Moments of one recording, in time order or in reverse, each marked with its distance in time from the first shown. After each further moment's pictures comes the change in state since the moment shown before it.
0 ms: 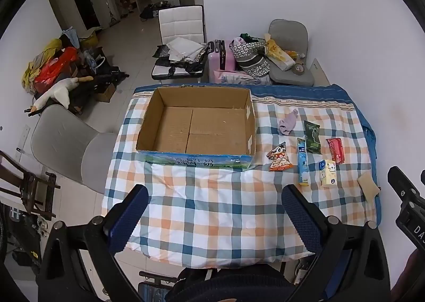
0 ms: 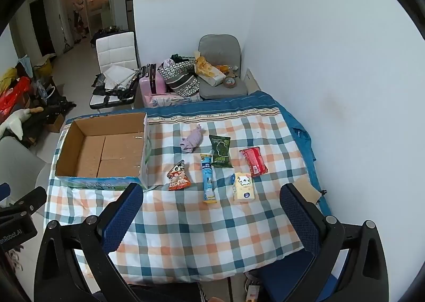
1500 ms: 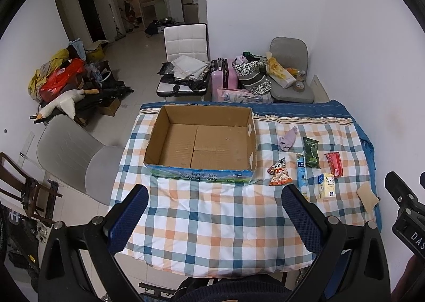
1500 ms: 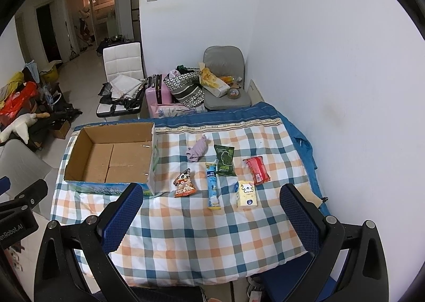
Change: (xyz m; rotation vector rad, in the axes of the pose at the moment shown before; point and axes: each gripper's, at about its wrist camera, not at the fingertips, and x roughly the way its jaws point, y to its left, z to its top) left arm -0.027 0.006 0.007 -0.011 -0.091 0.006; right arm -0.021 0.000 0.014 0.008 -0.058 0.028
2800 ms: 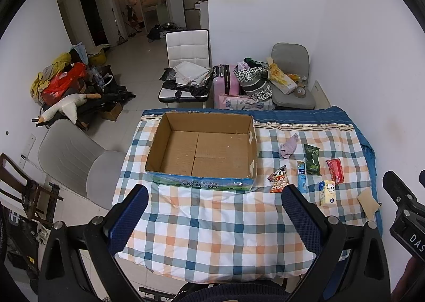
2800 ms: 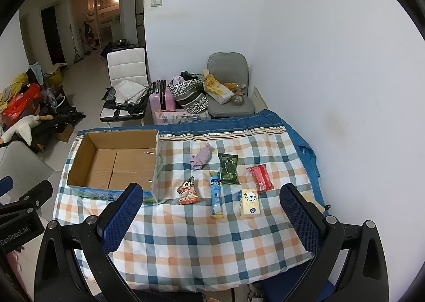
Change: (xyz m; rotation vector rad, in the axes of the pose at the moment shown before) left arm -0.004 -0.006 0.010 0.004 -0.027 0.007; right arm -0.002 0.010 0.005 -0.017 -0.042 0.015
